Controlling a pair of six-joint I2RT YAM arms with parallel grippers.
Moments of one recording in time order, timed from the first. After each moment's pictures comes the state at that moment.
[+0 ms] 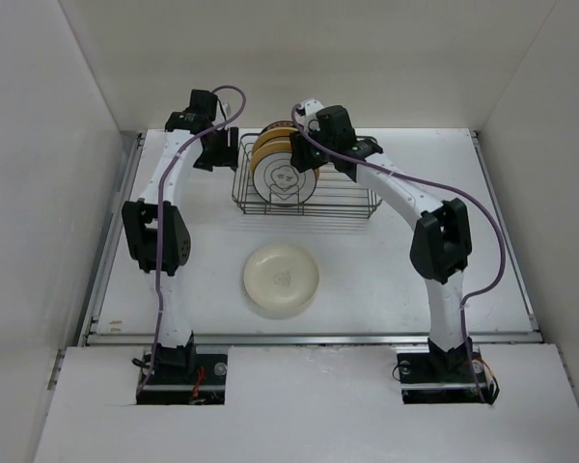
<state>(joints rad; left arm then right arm) -0.15 2.05 2.05 -1.00 0.03 -0.10 0.53 2.10 1.95 -0.37 -0.11 0.05</state>
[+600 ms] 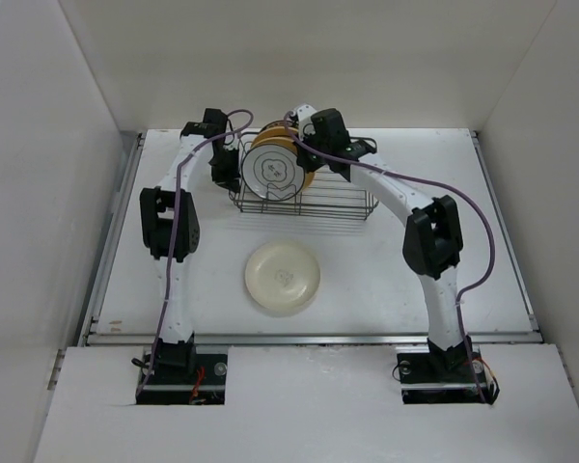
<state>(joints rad) -0.16 2.27 2.11 -1.07 0.19 -0.15 0.53 2.18 2.01 -0.39 -0.09 -0.05</state>
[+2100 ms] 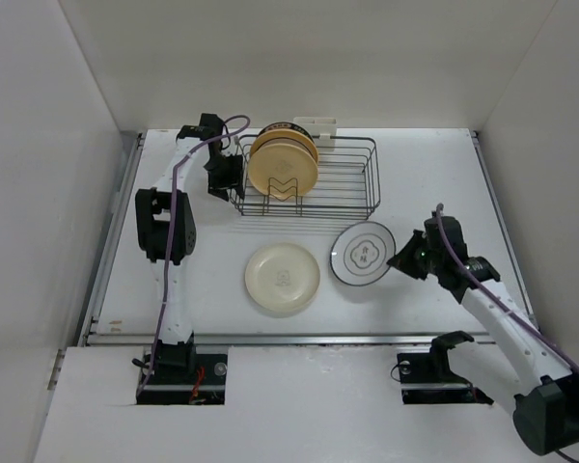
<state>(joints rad) -0.13 2.23 2.02 -1.08 0.26 -0.15 0.27 0.88 0.67 -0.54 -0.10 0.76</state>
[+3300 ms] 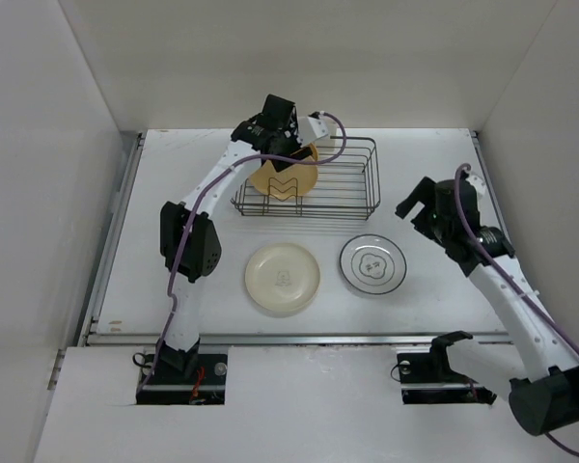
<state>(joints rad) -0.49 2.12 2.12 -0.76 -0.03 0.75 0.26 0.99 0.95 -0.63 0.27 0.79</state>
